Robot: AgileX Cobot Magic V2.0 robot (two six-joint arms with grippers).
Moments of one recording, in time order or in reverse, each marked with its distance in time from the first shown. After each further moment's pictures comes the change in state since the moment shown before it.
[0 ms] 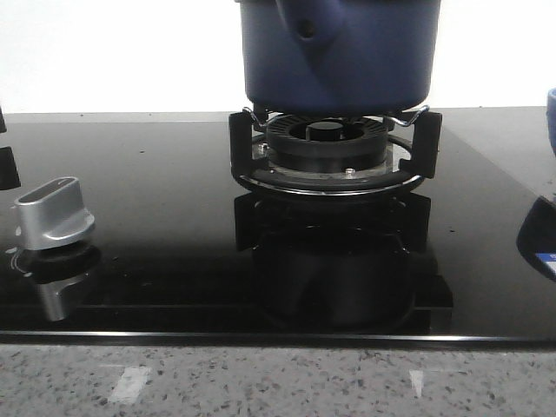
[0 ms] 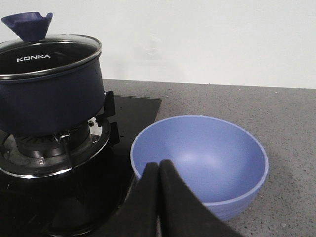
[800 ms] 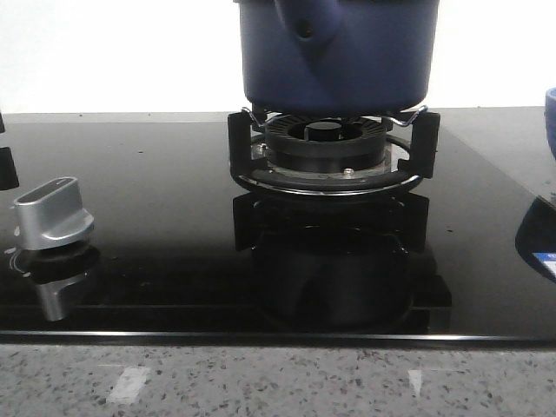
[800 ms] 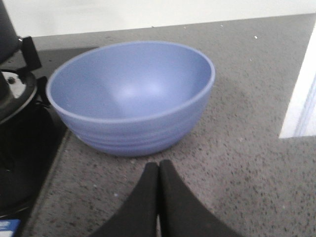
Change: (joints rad) left arm 0.000 0.000 0.000 -0.002 0.002 0.000; right arm -0.243 -0.079 0.273 0.063 -0.092 0.000
